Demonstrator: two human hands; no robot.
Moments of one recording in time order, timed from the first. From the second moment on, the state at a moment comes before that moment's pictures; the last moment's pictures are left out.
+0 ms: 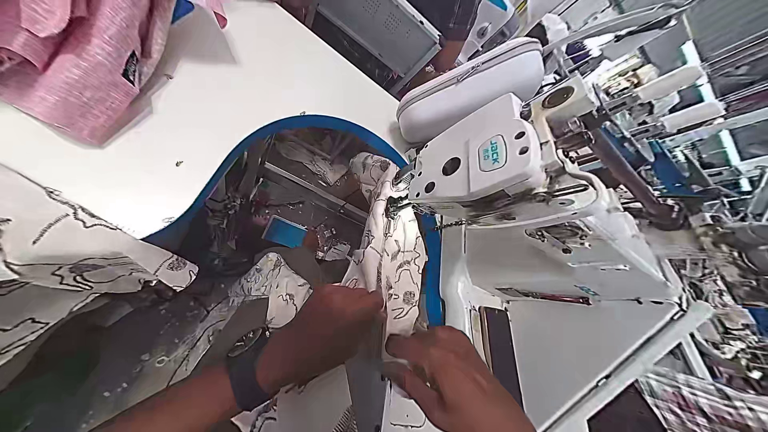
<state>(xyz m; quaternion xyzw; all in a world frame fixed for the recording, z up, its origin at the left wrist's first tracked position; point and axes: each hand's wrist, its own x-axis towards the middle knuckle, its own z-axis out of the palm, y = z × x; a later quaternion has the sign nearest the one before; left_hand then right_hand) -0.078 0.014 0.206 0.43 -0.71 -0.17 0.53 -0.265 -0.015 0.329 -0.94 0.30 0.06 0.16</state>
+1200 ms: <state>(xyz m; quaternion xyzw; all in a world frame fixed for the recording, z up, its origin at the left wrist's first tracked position) -0.061 -0.046 0.188 0.22 -0.50 -0.67 0.50 -0.213 -0.026 0.305 -0.91 0.40 0.06 -0.04</state>
